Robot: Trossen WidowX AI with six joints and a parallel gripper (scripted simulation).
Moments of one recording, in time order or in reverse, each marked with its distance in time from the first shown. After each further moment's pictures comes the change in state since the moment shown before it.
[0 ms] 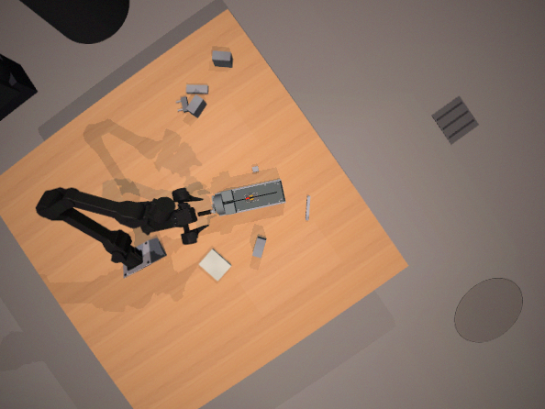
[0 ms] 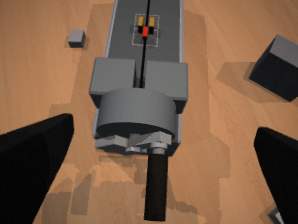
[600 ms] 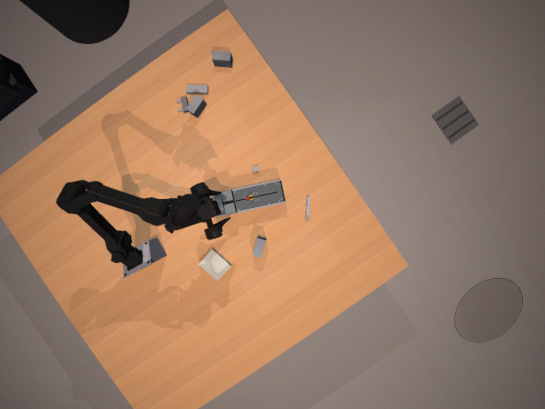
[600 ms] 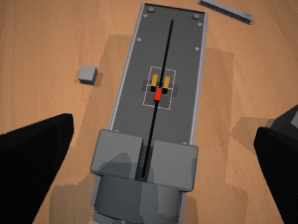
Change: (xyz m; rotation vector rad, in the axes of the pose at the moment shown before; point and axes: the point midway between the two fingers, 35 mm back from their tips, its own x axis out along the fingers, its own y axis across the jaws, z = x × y) arm 0.045 0.007 0.064 -0.079 0.017 0.095
